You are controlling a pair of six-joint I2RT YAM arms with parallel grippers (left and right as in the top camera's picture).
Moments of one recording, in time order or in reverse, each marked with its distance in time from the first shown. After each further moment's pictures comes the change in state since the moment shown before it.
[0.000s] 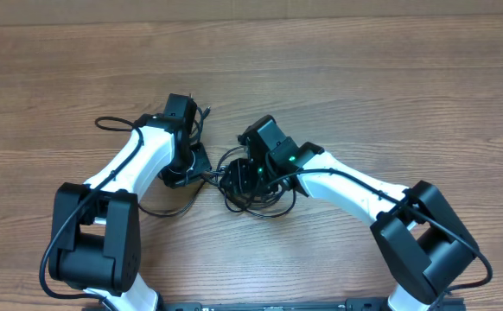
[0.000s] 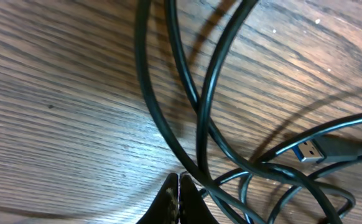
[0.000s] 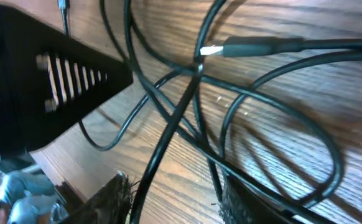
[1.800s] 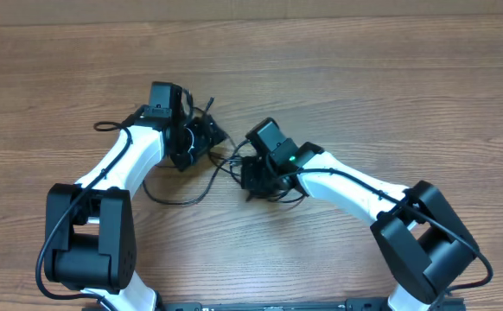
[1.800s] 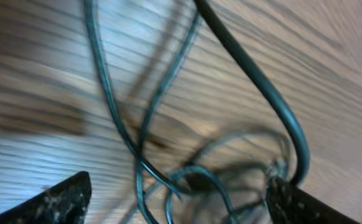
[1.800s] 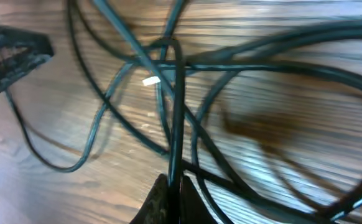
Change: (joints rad) left arm 0.058 0.000 -0.007 0.310 0.321 -0.138; right arm -0.018 0.000 0.000 -0.079 0.229 0.054
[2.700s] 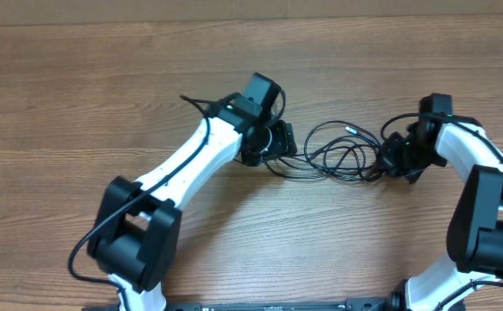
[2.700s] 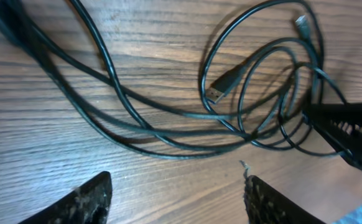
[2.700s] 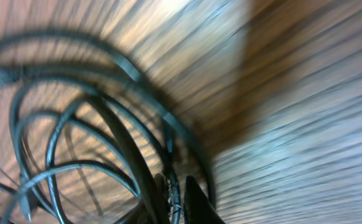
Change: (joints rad) left arm -0.417 0.100 0.302 -0.178 -0.074 -0.033; right arm -0.861 0.001 -0.031 -0.355 -0.061 -0.229
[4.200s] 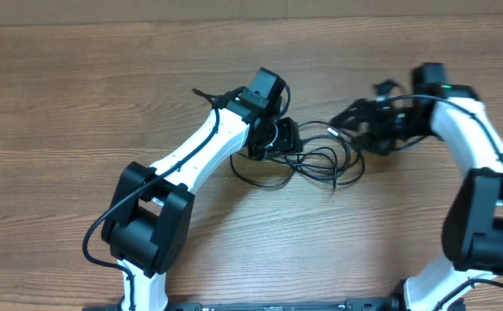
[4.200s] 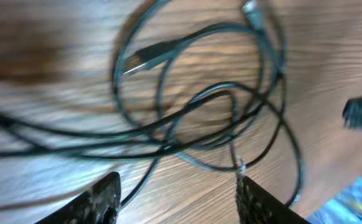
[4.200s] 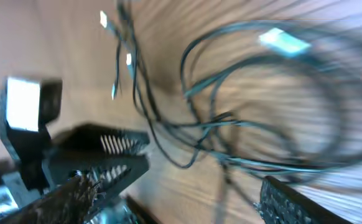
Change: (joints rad) left arm -0.002 0.095 0.090 -0.006 0.101 0.095; right arm 0.034 0.011 0.245 -0.179 -0.542 -0.348
